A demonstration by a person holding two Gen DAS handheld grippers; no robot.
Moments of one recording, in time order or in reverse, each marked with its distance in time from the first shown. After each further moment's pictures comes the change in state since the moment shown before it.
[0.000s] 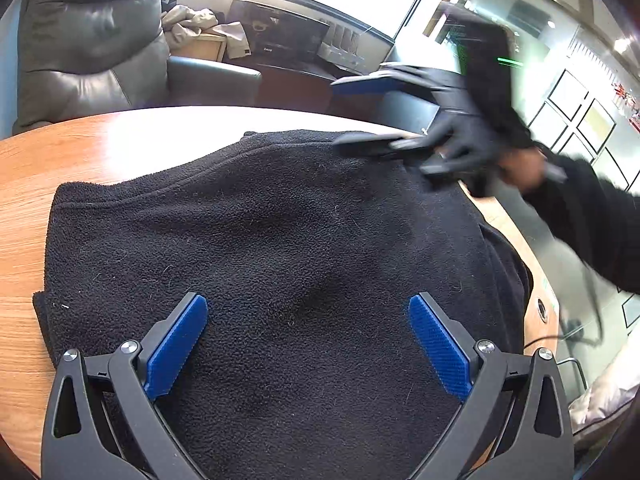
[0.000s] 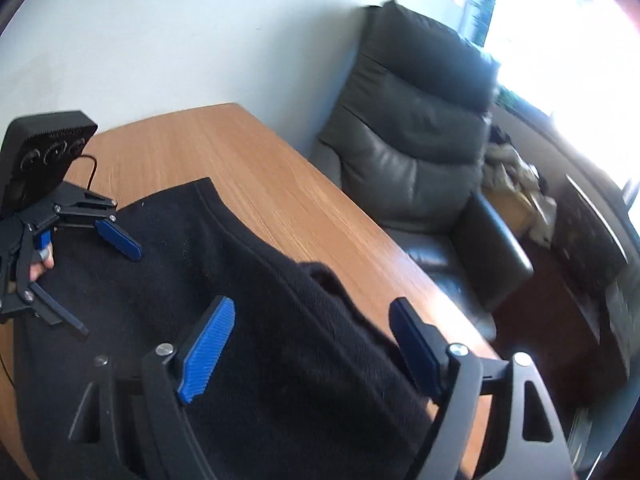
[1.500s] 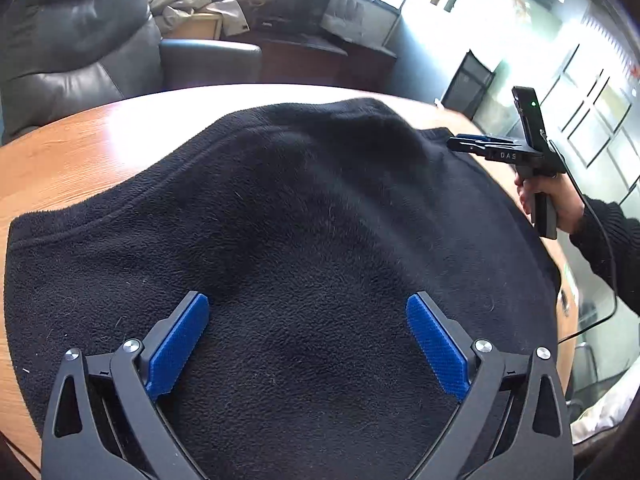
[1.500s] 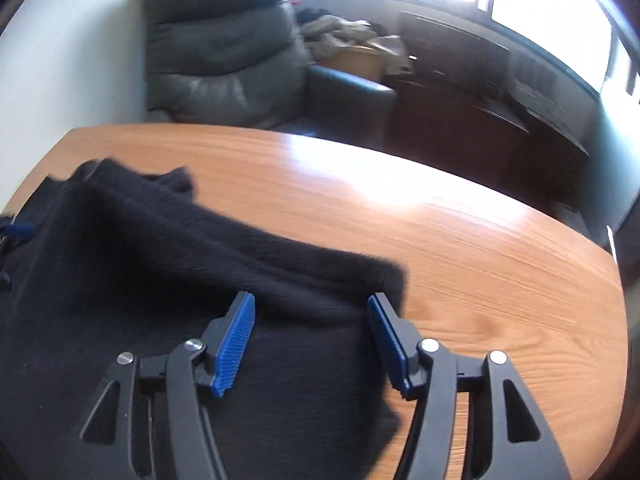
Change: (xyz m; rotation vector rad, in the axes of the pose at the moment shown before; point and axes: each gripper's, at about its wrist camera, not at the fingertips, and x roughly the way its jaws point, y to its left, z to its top) left arm 0.062 -0.010 0.036 0.027 0.097 0.047; right arm -0.084 -0.097 -0.202 0.753 0.120 -0.299
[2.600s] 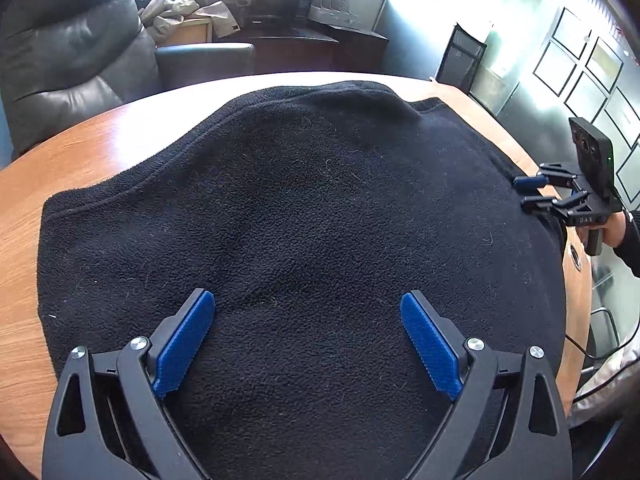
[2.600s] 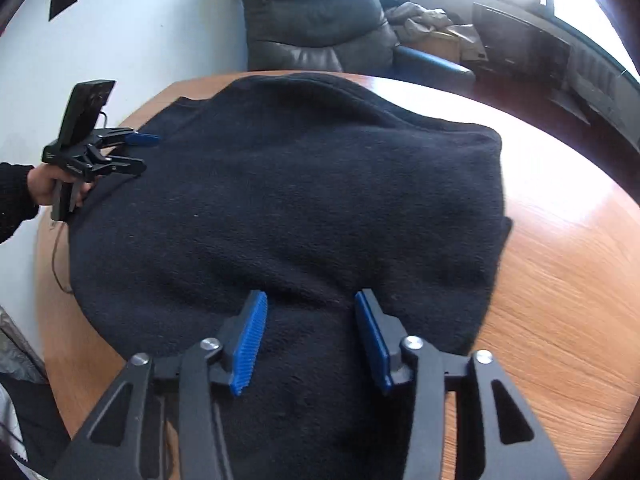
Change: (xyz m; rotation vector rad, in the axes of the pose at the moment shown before) left arm -0.027 -0.023 -0.020 0.111 0.042 0.065; right arm -0.071 0.097 -0.128 -0.187 0.081 0.200
